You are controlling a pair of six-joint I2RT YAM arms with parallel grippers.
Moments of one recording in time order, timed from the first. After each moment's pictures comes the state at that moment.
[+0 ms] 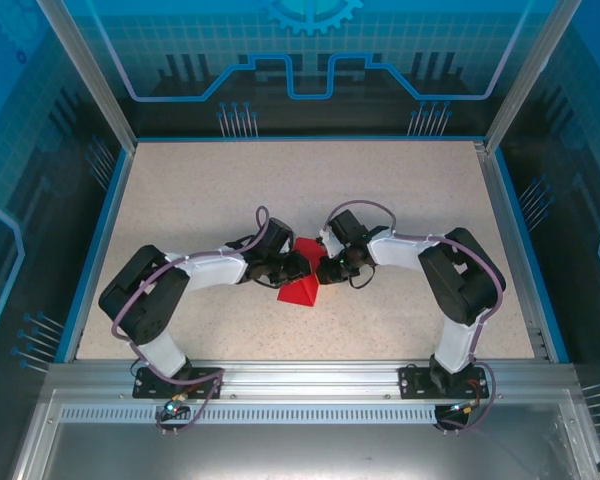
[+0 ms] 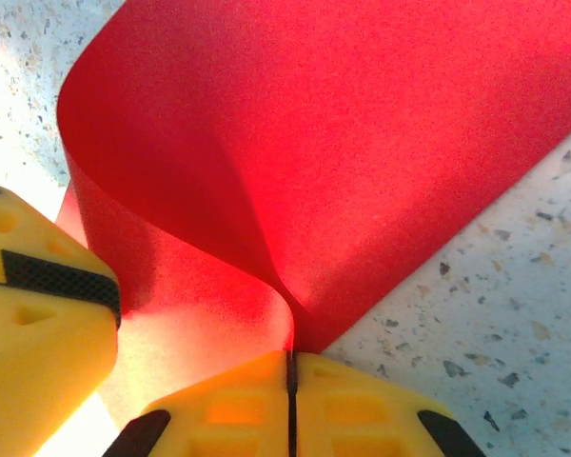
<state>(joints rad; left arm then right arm) -0.62 1.69 0.84 -0.10 0.34 -0.96 0.59 1.82 1.00 -0.39 -0.42 0.31</state>
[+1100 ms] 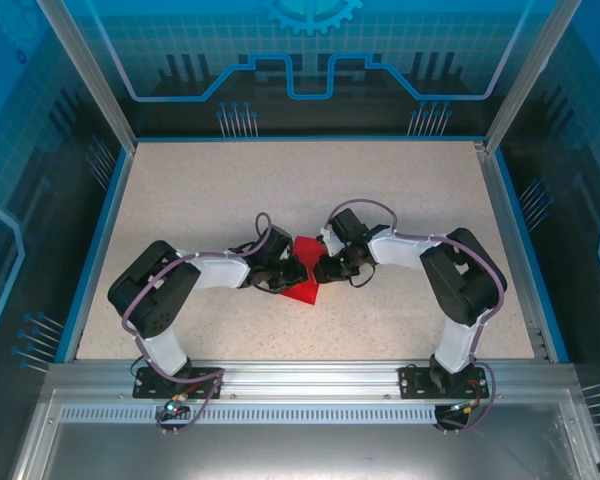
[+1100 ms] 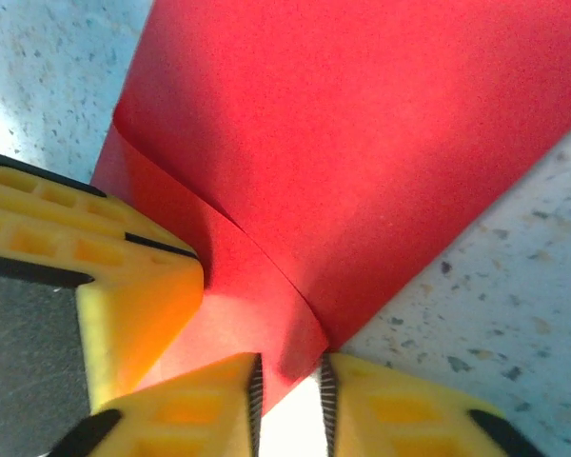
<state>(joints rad) -0.62 1.74 0.79 0.00 0.32 -0.98 0.59 1.80 1.00 -0.40 -0.42 0.35</state>
